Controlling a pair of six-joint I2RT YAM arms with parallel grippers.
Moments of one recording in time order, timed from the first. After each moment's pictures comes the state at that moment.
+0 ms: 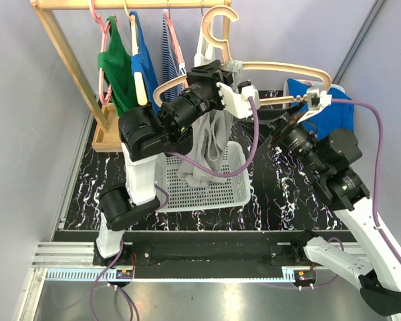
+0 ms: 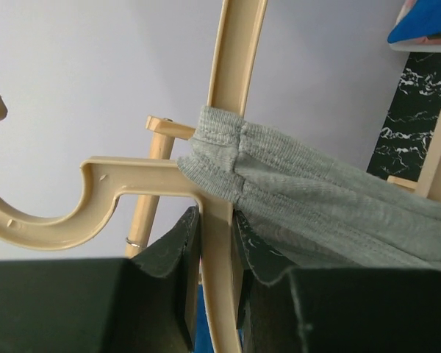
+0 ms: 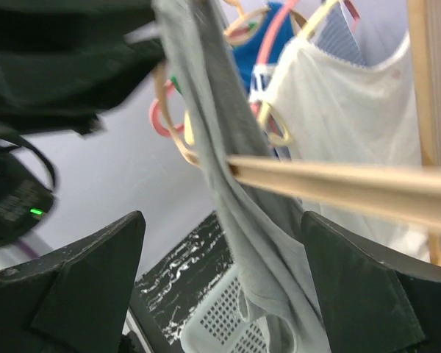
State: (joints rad) left arm 2.10 1.15 2.94 1.35 0.37 -2.00; right arm 0.55 0.88 1.21 -0.05 -0.22 0.50
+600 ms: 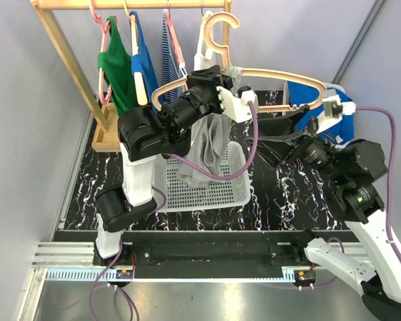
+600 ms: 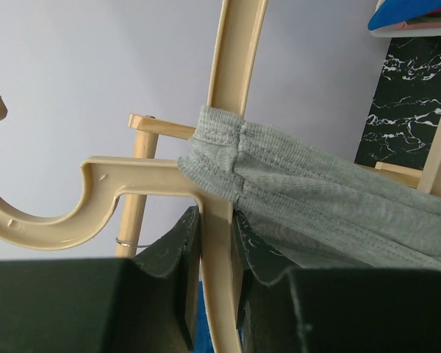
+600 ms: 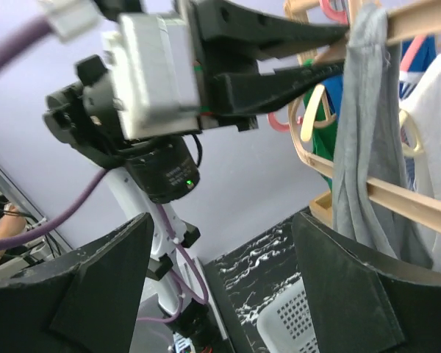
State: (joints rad) left arm 2.10 1.18 3.00 1.39 0.36 -1.99; right arm 0.55 0.81 1.22 0.00 -0.49 0.65
